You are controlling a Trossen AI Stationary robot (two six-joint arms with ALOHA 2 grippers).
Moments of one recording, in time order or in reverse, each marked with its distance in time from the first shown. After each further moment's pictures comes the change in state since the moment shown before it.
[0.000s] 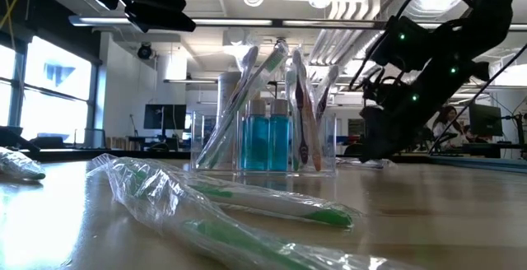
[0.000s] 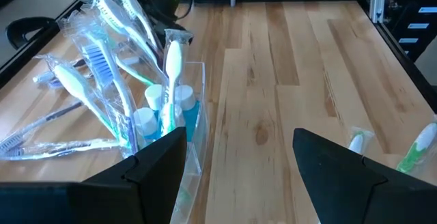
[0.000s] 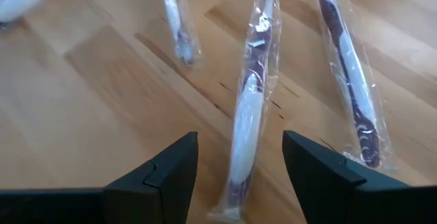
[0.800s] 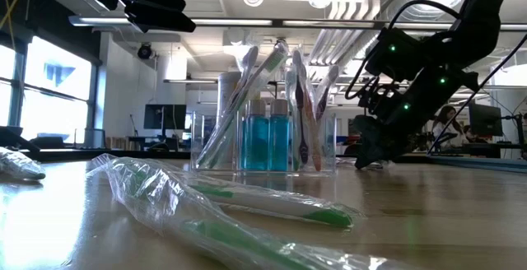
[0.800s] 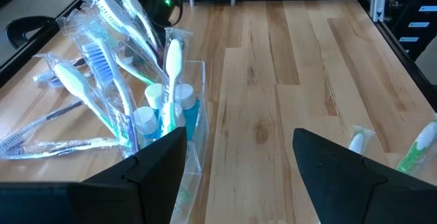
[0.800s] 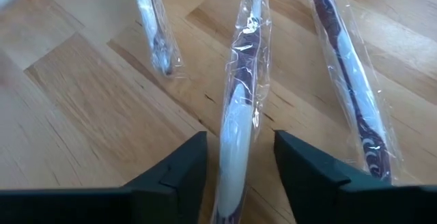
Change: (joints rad) left arm 0.000 0.000 0.000 -0.003 0.000 -0.001; right arm -0.051 0.112 0.002 0.057 -0.017 0.001
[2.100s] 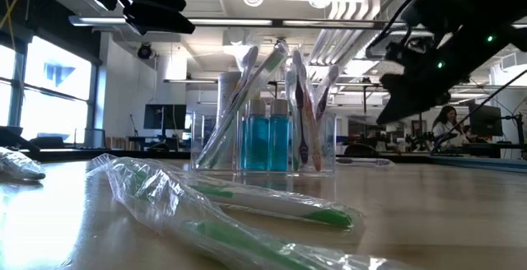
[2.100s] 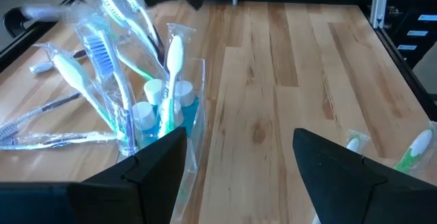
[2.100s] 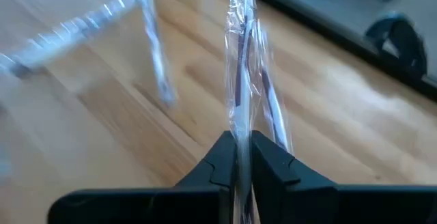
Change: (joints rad) left arm 0.000 0.000 0.000 -0.005 0.000 -0.049; right arm 0.244 -0.411 -0.005 -0.319 0.343 0.027
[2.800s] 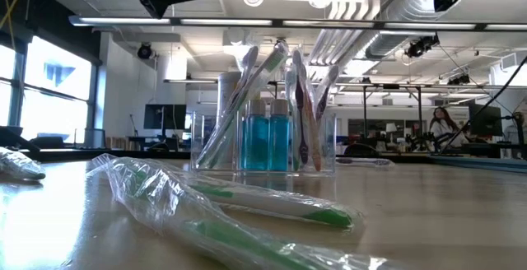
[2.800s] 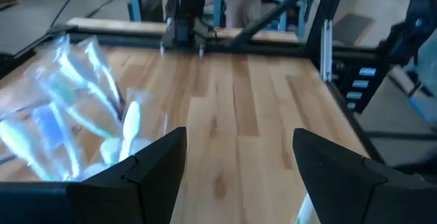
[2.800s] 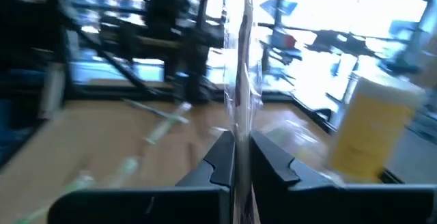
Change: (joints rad) left arm 0.000 0.040 0.000 0.253 0.073 0.055; right arm 0.580 -0.256 0.002 0.547 0.057 -0.615
